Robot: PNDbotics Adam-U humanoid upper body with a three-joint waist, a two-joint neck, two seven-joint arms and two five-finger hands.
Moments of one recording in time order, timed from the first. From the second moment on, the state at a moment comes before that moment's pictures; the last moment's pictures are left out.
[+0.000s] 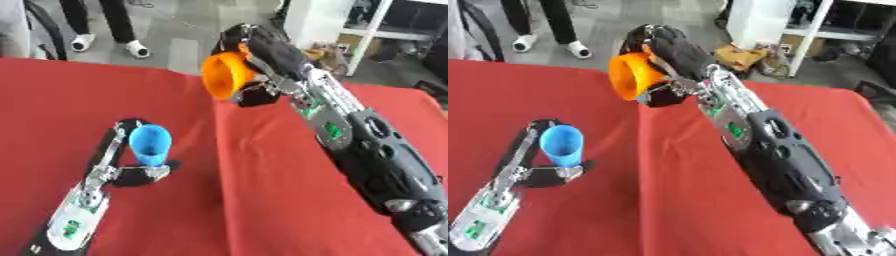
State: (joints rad) left arm -0.70 0.14 -0.23 -1.03 -0.30 -0.34 0.07; right arm -0.77 -0.35 0.24 -1.40 0.78 -0.30 -0.04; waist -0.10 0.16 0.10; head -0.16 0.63
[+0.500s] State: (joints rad) left arm -0.72 0.14 -0.18 -0.93 -0.33 -0.38 0.18; right arm -0.52 -0.28 0.06 -1.52 0.62 -0.14 -0.19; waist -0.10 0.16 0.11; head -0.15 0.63
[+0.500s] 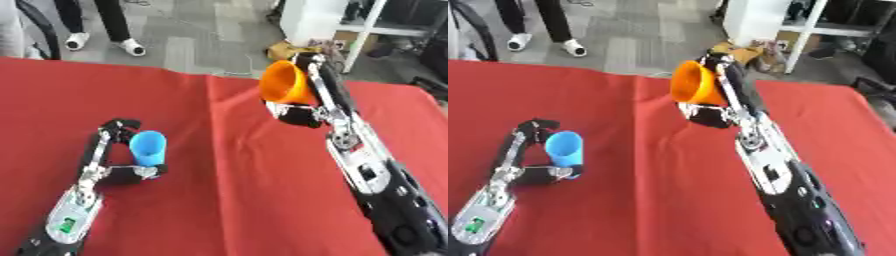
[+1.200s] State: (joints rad) left arm -0.69 0.16 -0.19 -1.20 -0.12 -0.27 0.09; right arm -0.44 -0.25 0.02 -1.33 0.39 -0.08 -0.22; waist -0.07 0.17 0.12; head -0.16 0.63
